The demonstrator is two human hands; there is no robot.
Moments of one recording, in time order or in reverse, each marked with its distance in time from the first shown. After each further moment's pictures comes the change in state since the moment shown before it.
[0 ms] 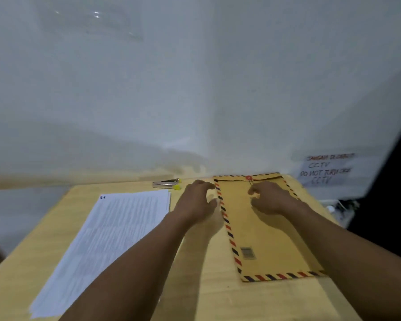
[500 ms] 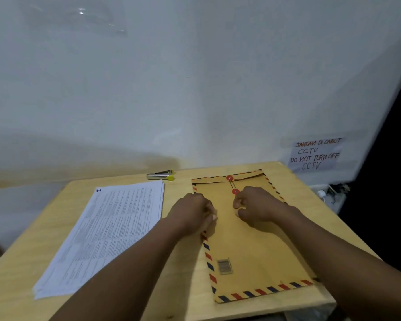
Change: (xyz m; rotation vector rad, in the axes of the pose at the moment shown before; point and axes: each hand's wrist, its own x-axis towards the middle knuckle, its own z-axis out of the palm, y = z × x) left_hand -0.054 0.012 0.014 0.187 -0.166 0.124; right_hand -0.046 -0.001 0.032 0.024 -0.080 -0.183
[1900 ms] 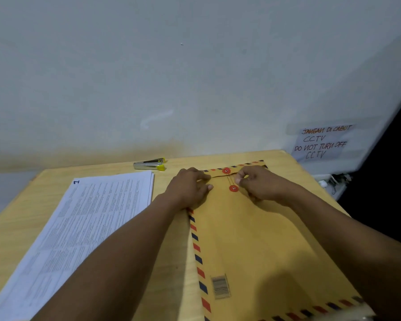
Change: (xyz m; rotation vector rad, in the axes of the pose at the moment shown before) left_hand 0.087 -0.041 0.022 -0.057 0.042 -0.095; right_hand 0.024 0.011 -0.027 0.561 -0.043 0.084
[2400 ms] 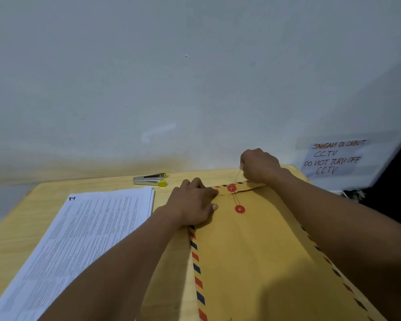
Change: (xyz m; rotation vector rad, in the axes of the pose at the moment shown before) left_hand 0.016 -0.004 -0.010 0.231 -0.130 0.057; right_hand 0.112 -0.020 -0.028 -0.760 0.289 -0.005
